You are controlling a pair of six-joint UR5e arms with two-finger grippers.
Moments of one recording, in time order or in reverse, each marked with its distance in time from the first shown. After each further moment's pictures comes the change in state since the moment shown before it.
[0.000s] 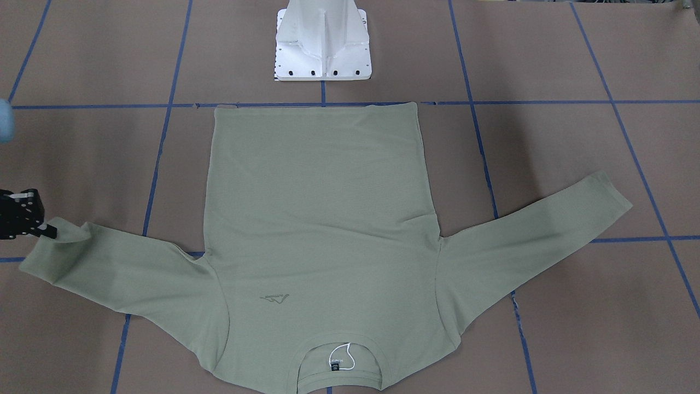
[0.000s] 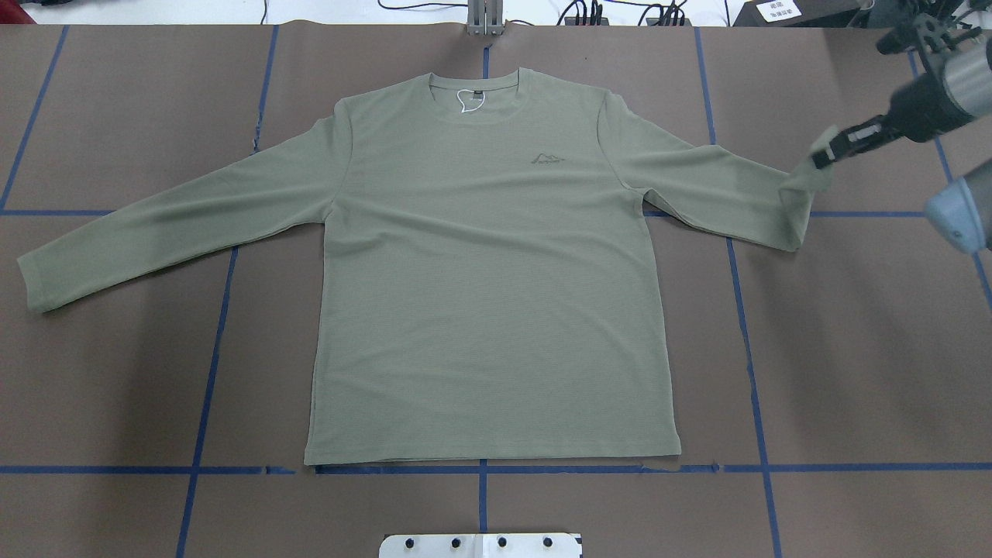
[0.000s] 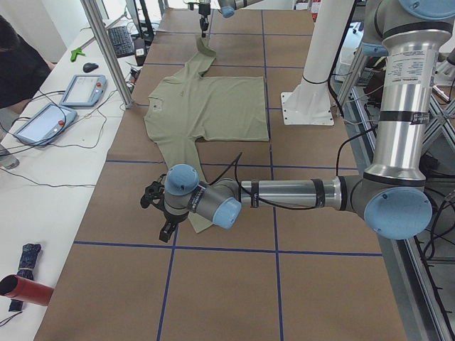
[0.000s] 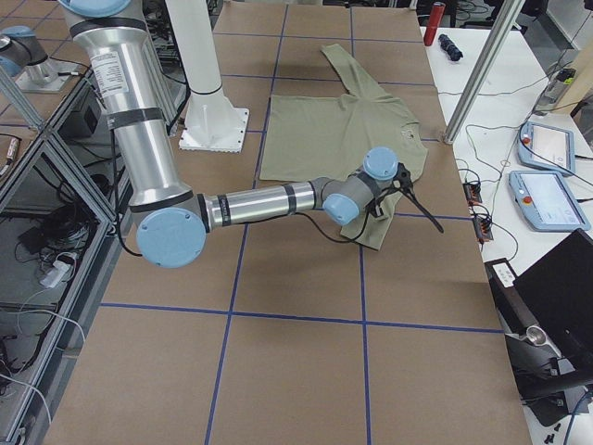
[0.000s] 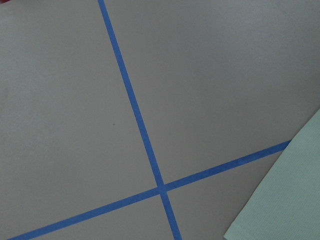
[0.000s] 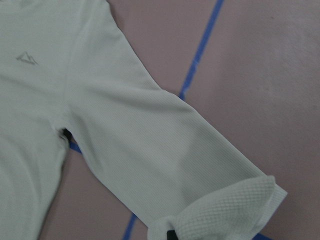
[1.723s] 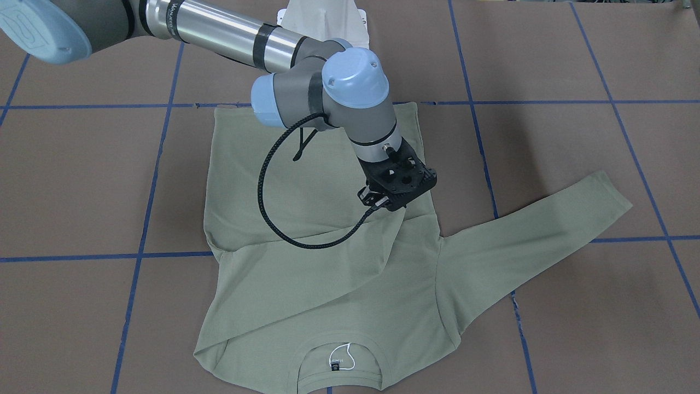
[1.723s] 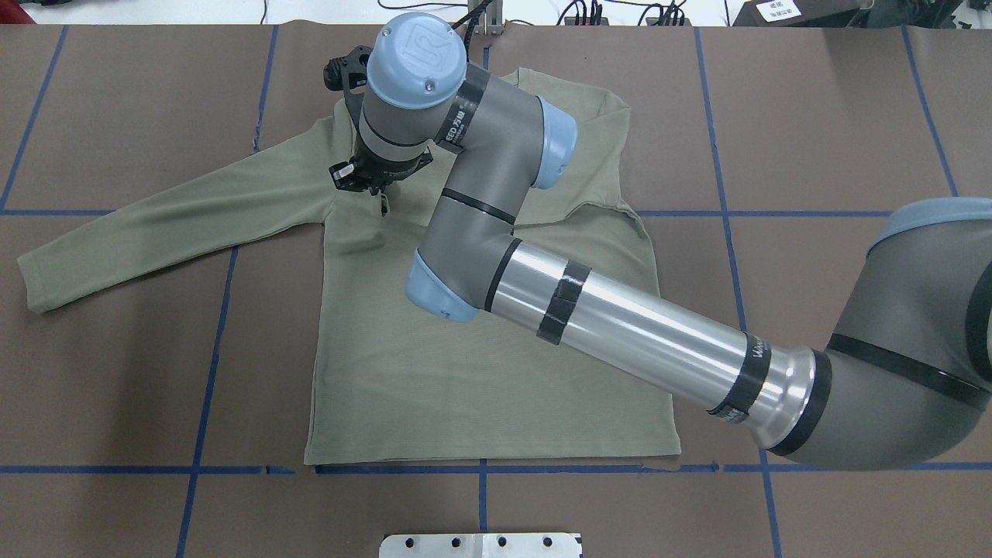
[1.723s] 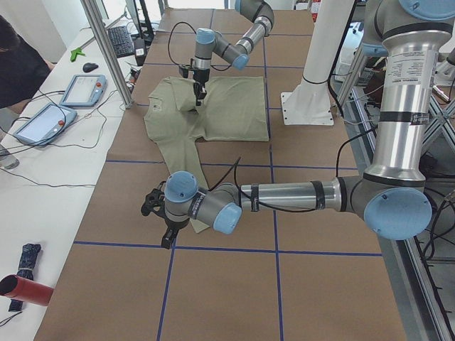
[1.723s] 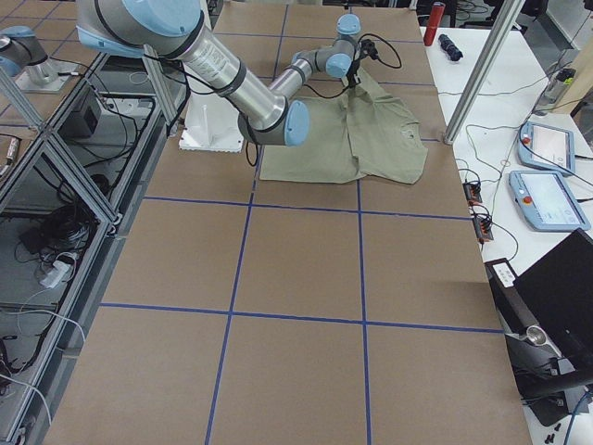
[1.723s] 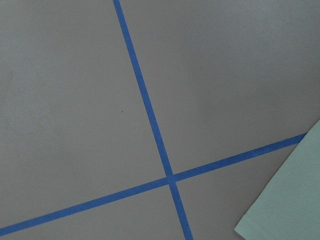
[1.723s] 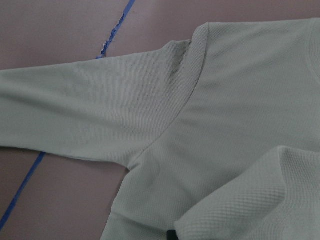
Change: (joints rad) left arm 0.000 0.000 0.036 0.000 0.006 -0.005; right arm -0.572 0.848 -0.427 -0.175 -0.574 0.298
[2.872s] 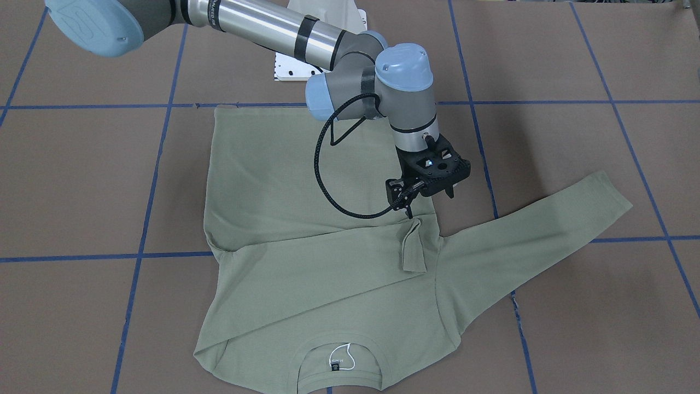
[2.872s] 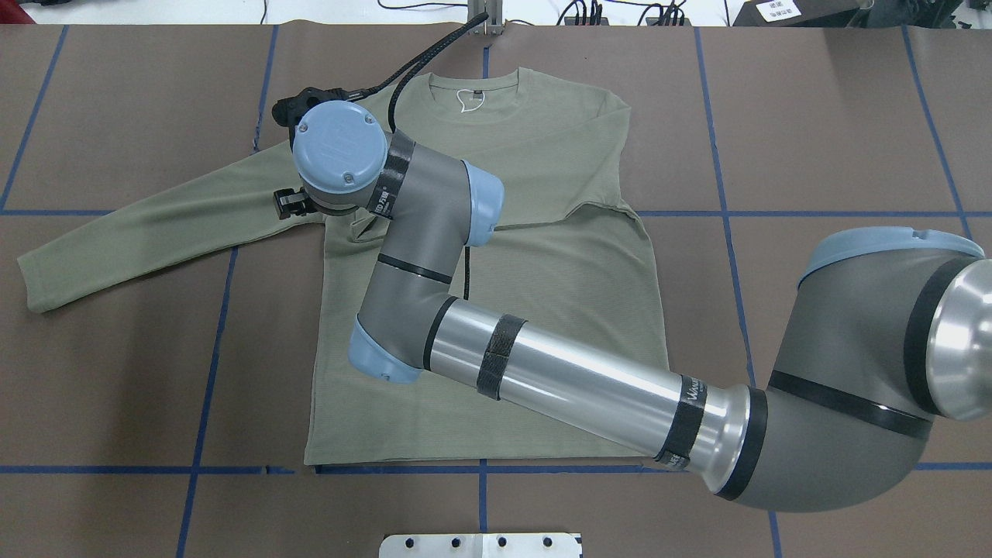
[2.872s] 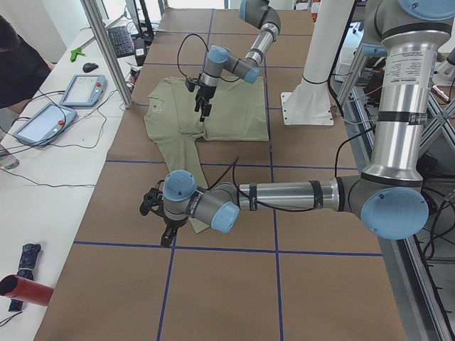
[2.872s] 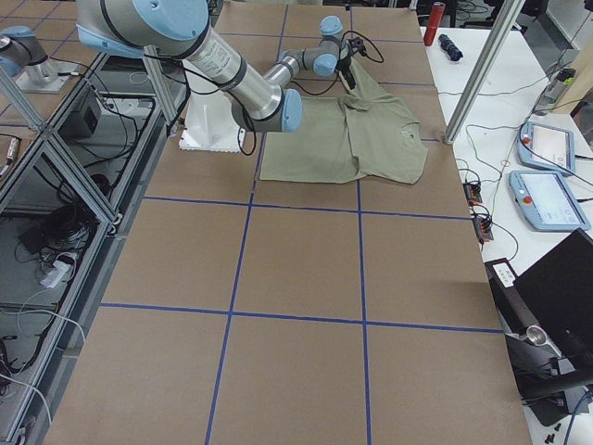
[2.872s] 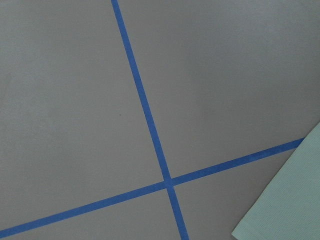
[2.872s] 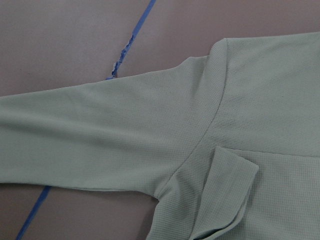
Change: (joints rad) left arm 0.016 -0.012 0.012 -0.017 -0.003 -0.067; right arm -0.099 0.068 -0.110 0.067 -0.242 0.125
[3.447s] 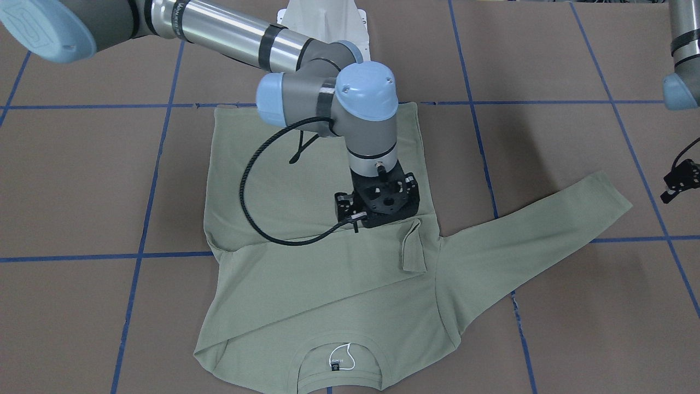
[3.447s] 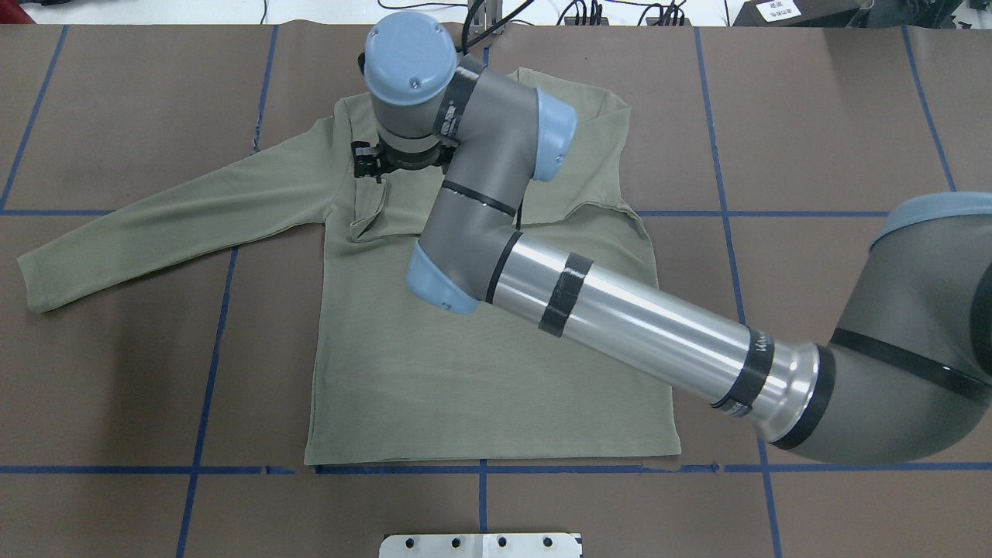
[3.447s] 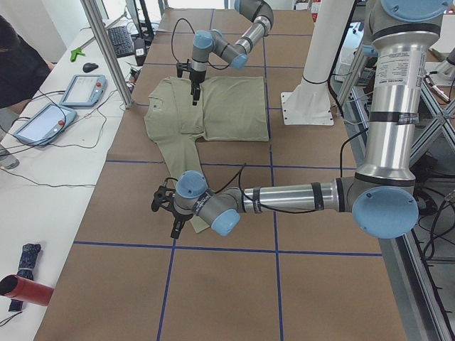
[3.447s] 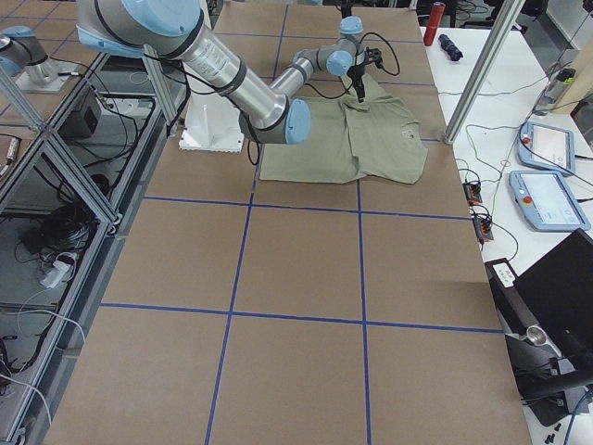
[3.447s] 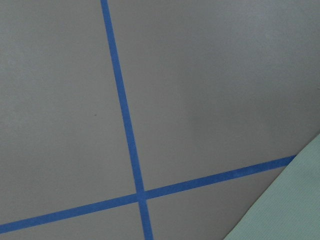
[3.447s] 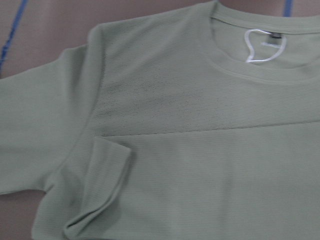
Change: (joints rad) left arm 0.167 0.031 0.043 -0.300 0.079 -0.378; right arm 0.152 -0.124 0.214 -0.319 0.220 0.037
